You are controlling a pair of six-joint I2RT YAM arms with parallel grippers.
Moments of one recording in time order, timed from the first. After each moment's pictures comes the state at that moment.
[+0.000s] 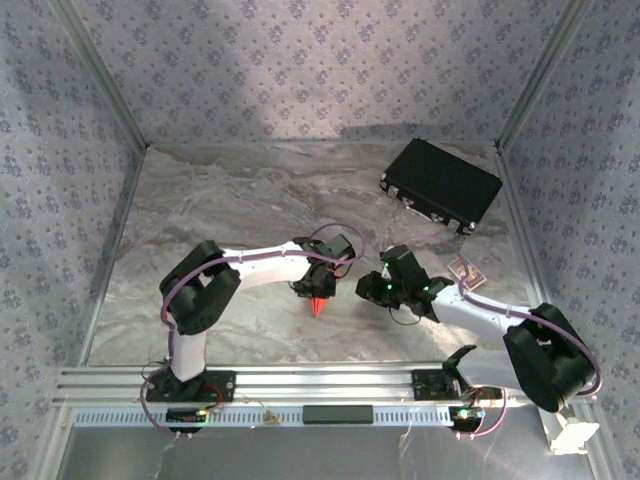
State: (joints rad) left arm -0.97 1.91 1.26 -0.76 -0.12 -0.88; right arm 0.61 1.23 0.46 -0.08 -0.26 0.89
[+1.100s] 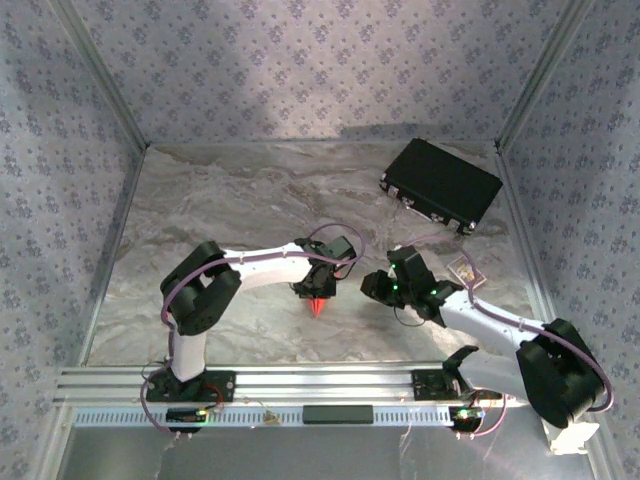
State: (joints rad) left arm -0.98 1.91 1.26 -0.77 -0.15 -0.95; right arm 0.59 1.14 0.44 -0.11 -0.22 0.90
